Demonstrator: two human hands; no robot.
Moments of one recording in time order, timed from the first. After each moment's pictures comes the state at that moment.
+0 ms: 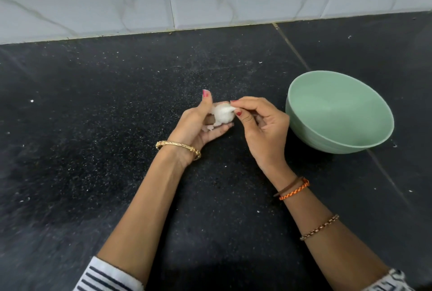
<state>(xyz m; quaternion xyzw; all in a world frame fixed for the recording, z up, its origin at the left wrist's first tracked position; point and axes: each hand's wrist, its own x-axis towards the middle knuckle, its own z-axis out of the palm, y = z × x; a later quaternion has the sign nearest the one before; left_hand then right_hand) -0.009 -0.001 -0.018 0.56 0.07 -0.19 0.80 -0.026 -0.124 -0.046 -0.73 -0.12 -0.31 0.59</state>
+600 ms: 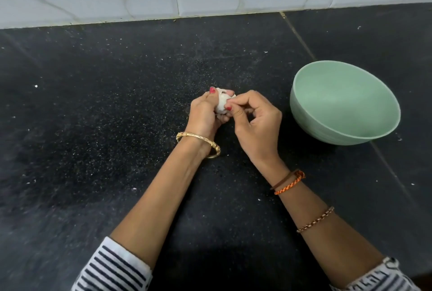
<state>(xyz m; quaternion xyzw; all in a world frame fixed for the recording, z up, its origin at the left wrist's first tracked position) -0.013 -0.021 -0.022 0.56 0.10 -0.10 0.82 -0.032 -0.111 -0.050 -0.78 -0.10 -0.31 0.54</state>
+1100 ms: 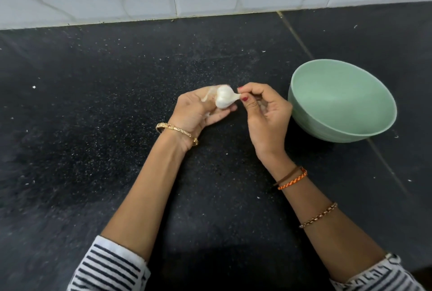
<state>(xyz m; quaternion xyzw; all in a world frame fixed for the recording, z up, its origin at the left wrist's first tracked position) -0.008 0.006 -0.019 0.56 0.04 -0.17 0.81 -0.028 -0.120 -0.044 -0.72 -0.07 -0.32 0.61</state>
